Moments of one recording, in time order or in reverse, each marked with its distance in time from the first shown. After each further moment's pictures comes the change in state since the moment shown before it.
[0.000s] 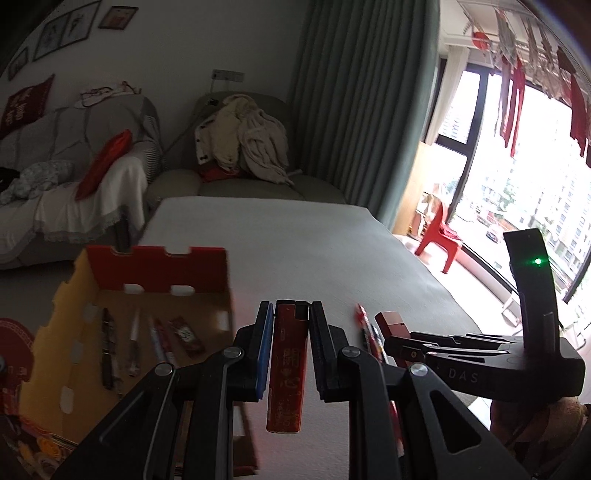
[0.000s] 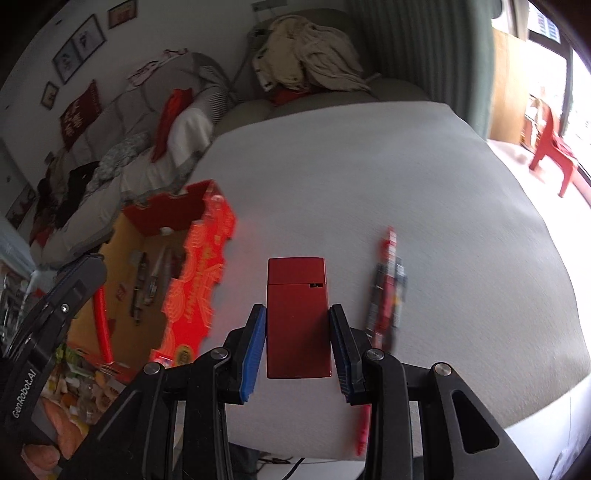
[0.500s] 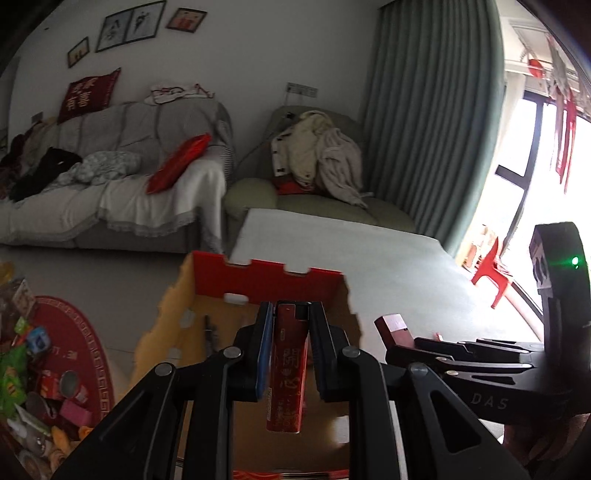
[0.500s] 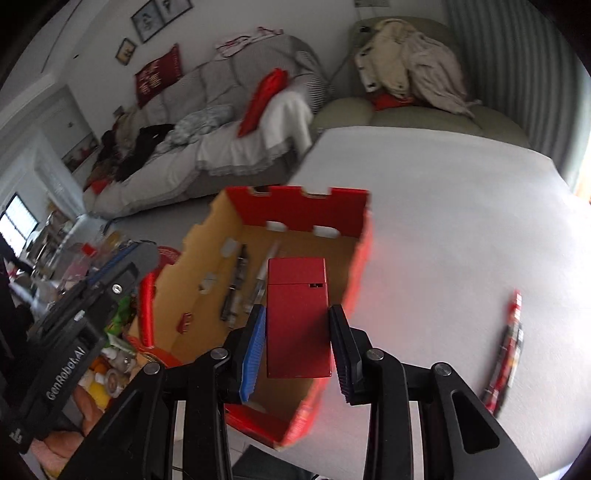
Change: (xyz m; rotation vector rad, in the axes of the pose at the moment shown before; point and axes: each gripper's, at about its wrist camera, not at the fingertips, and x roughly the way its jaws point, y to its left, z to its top) left arm -0.036 0.102 0.009 -0.115 -0.054 0.218; right arm 0.035 0.130 0.023 -0.225 0.023 0.213
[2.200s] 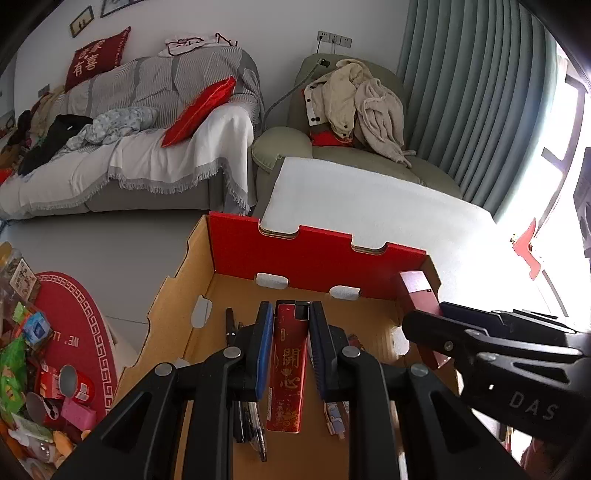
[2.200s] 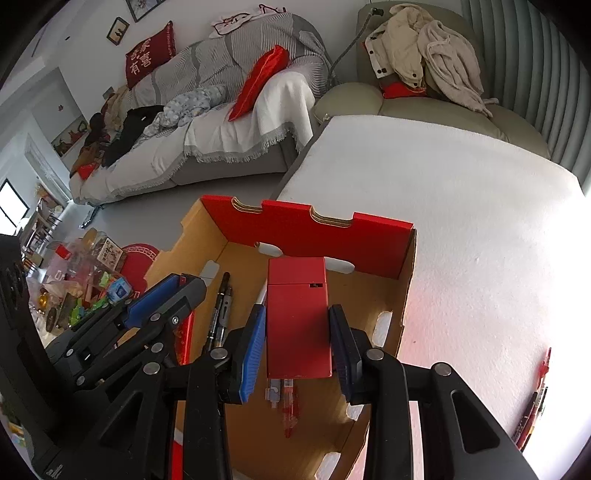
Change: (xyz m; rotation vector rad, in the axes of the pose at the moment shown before) left arm 0.132 0.038 0.004 -0.024 0.200 0.103; right arm 0.092 0.002 0.059 -0.025 0.078 -0.048
